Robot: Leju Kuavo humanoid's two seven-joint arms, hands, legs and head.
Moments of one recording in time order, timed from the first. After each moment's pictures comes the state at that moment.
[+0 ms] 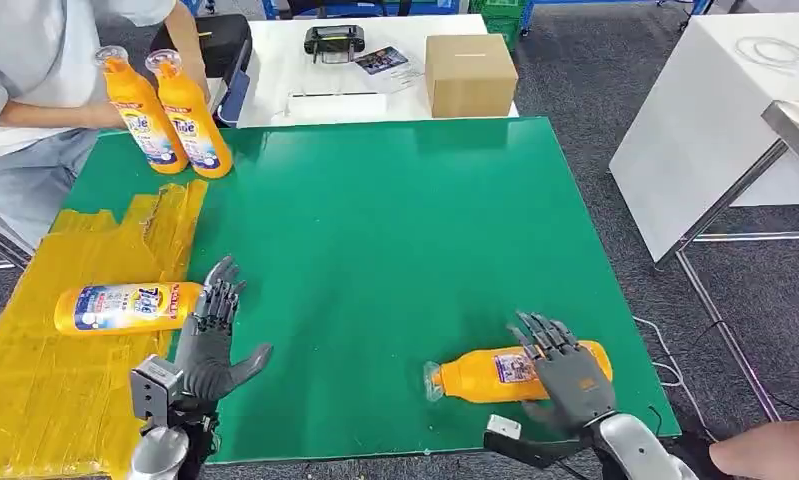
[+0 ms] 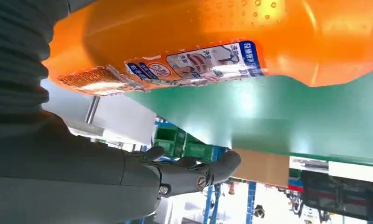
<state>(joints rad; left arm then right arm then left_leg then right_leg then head) 0.01 -0.16 -0.03 -1.43 -0.21 -0.10 -0.67 0.14 -0.42 0.37 -1.63 1.15 -0.15 0.02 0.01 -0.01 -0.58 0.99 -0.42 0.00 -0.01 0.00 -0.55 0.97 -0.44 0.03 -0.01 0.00</state>
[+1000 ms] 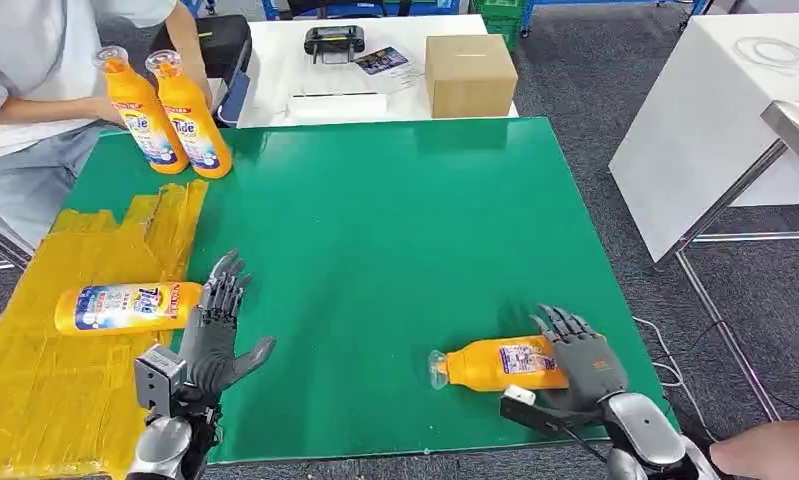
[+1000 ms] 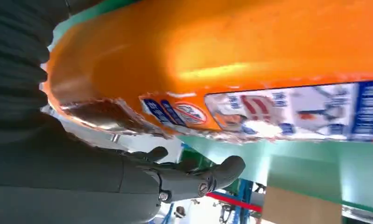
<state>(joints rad) -0.03 -0.16 -0.02 -1.39 -0.19 -0.13 -0.67 0.05 -0.40 0.30 -1.44 1.18 -0.03 0.04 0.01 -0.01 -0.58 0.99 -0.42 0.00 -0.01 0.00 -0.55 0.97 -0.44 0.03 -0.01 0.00</state>
